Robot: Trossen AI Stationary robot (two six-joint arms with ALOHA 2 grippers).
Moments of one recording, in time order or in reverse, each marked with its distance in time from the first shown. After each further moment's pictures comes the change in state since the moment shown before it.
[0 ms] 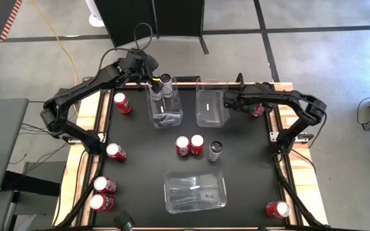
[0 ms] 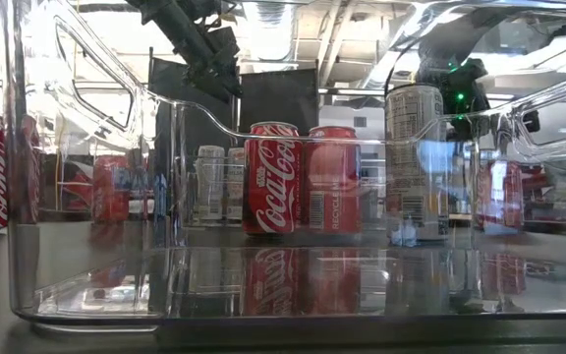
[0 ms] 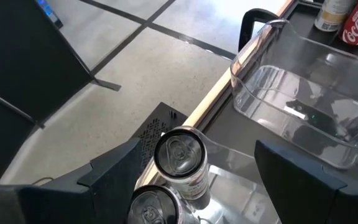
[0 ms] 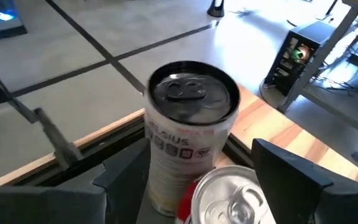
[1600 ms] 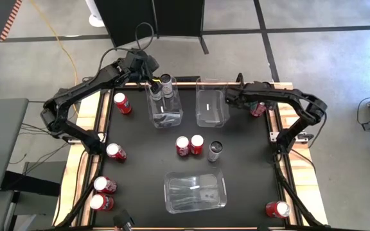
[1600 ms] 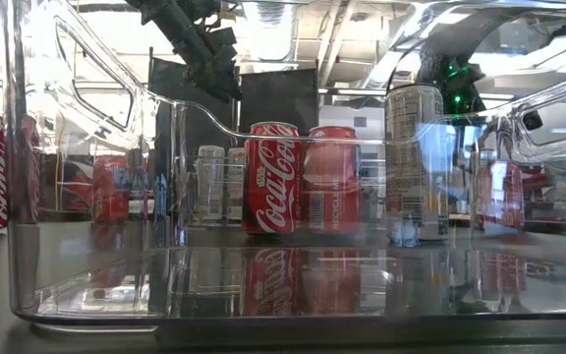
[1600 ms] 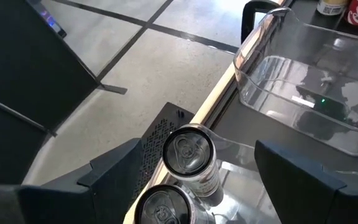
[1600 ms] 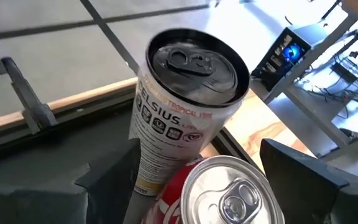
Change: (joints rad) left arm 0.003 0.000 0.000 -0.006 -0.012 0.088; right arm -0.053 0.000 0.000 0.045 -0.072 -0.246
